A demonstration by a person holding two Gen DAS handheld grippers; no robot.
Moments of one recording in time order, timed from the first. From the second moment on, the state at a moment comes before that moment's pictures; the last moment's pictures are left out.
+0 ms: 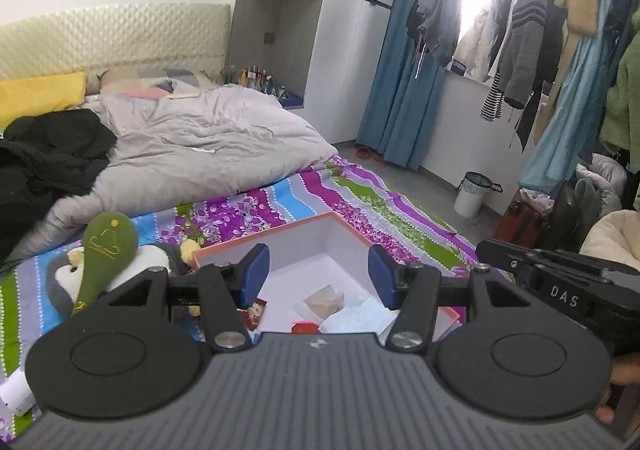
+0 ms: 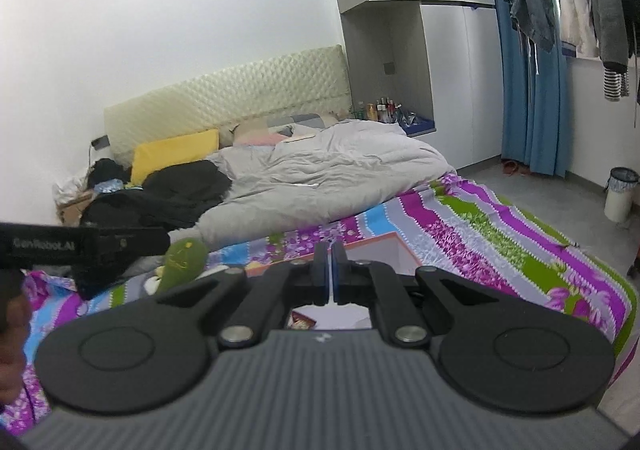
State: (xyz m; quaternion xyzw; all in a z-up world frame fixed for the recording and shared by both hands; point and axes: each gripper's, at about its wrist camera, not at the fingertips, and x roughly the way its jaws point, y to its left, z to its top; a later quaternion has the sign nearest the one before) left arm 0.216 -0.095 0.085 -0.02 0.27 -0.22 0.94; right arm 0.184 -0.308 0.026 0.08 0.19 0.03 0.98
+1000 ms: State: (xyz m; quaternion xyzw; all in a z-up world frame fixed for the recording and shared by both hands) left arm 0.135 -0.087 0.017 -0.03 0.31 -0.20 0.93; right arm 0.095 -0.281 -0.031 0.10 0.23 0.00 0.97
